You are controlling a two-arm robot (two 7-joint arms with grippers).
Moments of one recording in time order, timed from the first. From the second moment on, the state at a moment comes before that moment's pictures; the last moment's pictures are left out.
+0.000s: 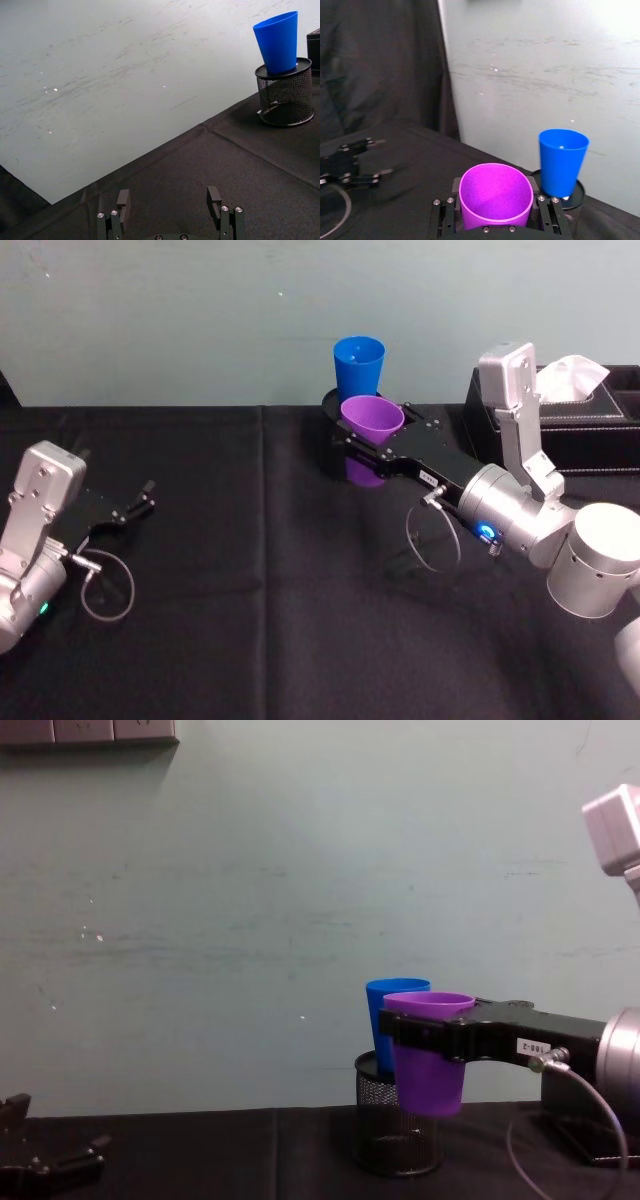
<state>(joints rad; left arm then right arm) -0.20 0.60 0.45 -1.41 -0.25 -0.12 0.03 0.37 0.33 -0.39 -1.41 0.39 0.06 0.41</state>
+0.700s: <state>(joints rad) -0.20 0.60 0.45 -1.41 -0.25 -0.12 0.03 0.54 0.21 -0.40 -1.12 0.36 0.01 0.40</state>
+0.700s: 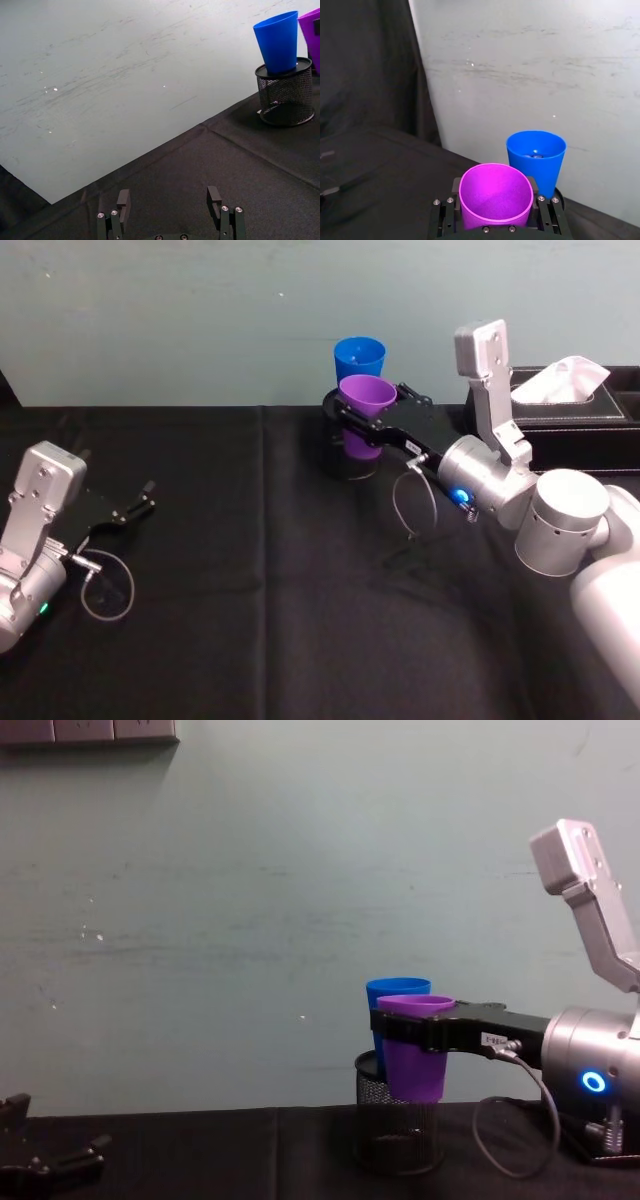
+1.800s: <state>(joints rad) -0.20 0.60 0.45 -1.41 -0.25 -0.12 0.03 0.67 0.13 -0.36 -0.91 0.31 -0.05 0.40</state>
